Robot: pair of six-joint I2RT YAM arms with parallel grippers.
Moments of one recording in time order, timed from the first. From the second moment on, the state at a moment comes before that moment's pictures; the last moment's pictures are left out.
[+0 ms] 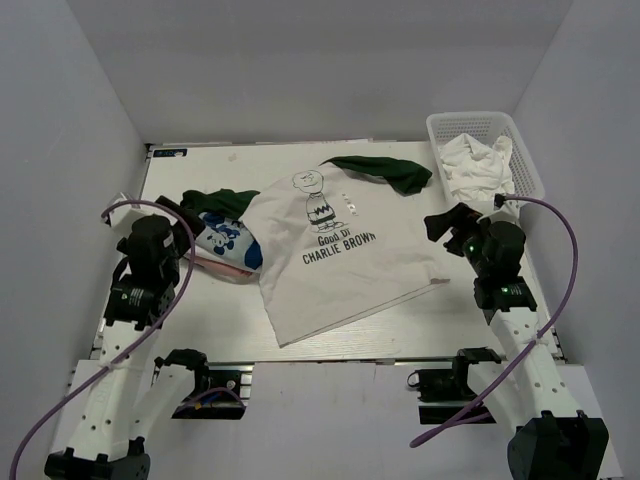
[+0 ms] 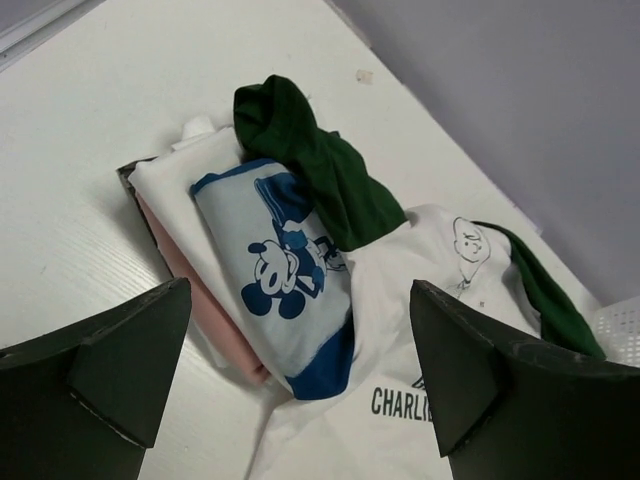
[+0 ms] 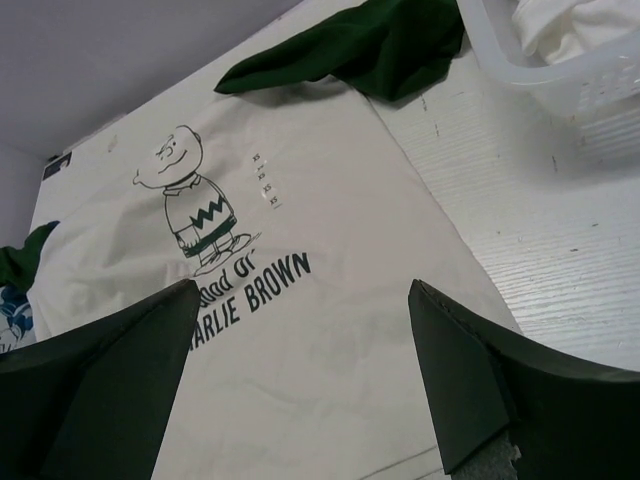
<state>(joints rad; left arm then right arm) -0.16 0.71 0.91 -0.59 -0.46 -0.76 0.06 0.78 0.56 -0.04 -0.14 0.54</state>
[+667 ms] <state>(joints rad) -0.11 1.35 1.26 -0.69 -0.37 -0.73 0.58 1.29 0.83 -0.27 -0.12 0.31</state>
